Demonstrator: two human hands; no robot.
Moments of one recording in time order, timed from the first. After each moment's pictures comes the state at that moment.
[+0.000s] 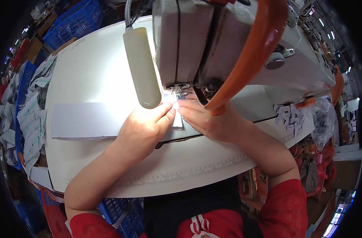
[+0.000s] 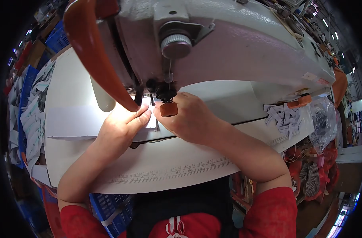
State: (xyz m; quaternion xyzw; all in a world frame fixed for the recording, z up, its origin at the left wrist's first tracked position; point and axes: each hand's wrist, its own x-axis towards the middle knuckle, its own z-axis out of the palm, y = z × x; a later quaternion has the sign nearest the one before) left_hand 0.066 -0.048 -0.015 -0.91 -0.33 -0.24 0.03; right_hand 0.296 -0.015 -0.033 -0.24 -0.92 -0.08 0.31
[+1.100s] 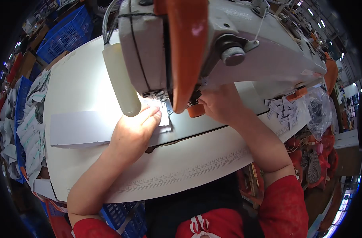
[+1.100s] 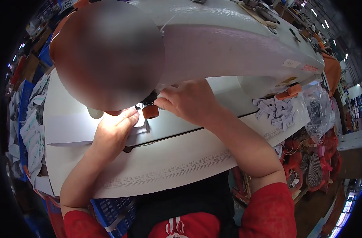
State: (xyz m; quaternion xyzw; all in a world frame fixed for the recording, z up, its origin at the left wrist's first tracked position) left_hand 0.070 -0.042 -0.016 -0.91 -0.33 -0.26 0.02; right_hand 0.326 -0.004 -0.006 -0.37 -0.88 -0.12 0.28
